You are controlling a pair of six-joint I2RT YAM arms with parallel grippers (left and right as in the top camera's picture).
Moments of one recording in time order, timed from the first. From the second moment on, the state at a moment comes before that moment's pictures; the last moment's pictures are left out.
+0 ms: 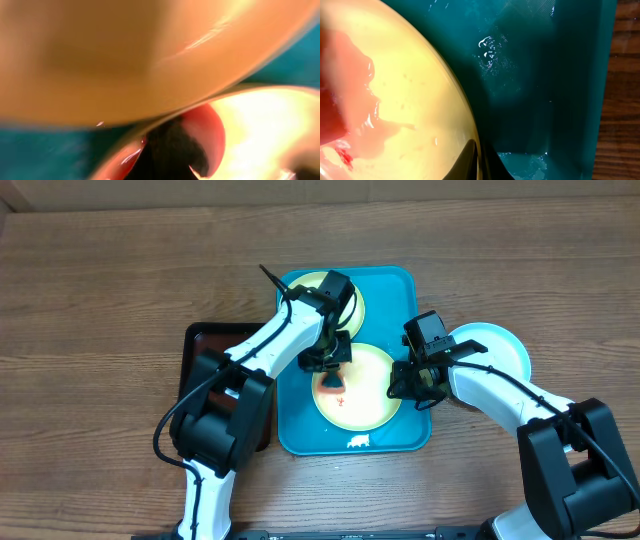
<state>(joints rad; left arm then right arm) -0.51 2.14 1.56 -0.88 0.19 -0.57 0.37 1.73 0.94 -0.56 -0.17 0.43</state>
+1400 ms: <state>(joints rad) -0.60 2.20 1.68 -0.95 0.22 -0.54 0.30 1.73 0.94 -0.64 -0.18 0.81</state>
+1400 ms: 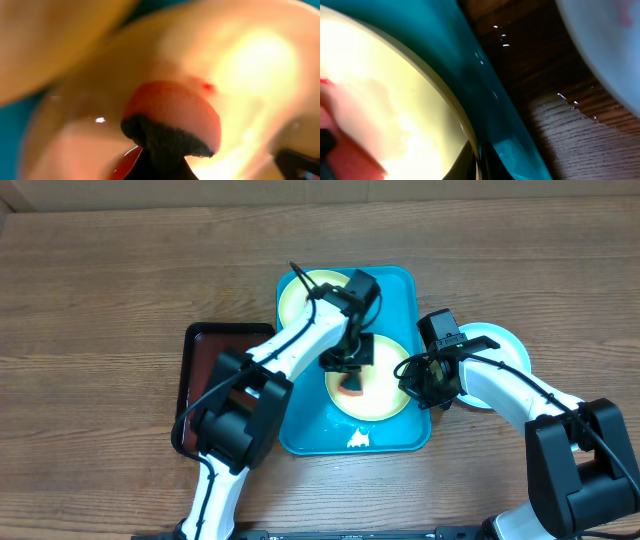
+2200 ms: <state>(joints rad) -0.54 2.21 1.69 -1.05 0.08 -0.55 0.30 1.73 0.95 -0.65 -0.18 0.79</state>
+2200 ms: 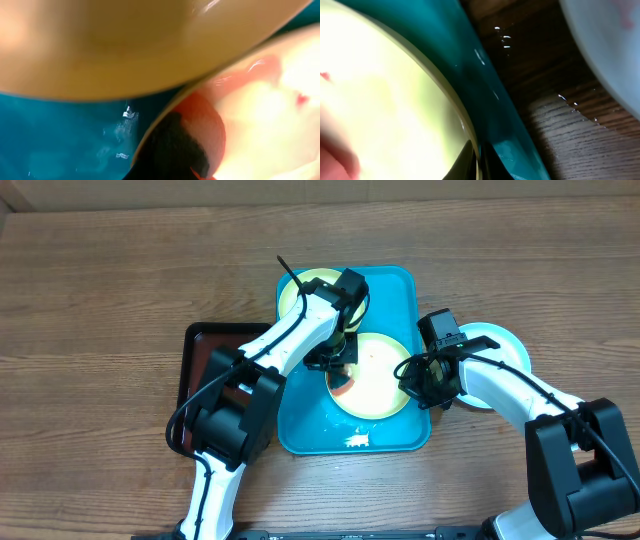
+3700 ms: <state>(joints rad) -0.60 2.22 1.73 -1.18 -0.03 -0.53 0.32 1.73 0.95 -0.63 -0.13 0.61</state>
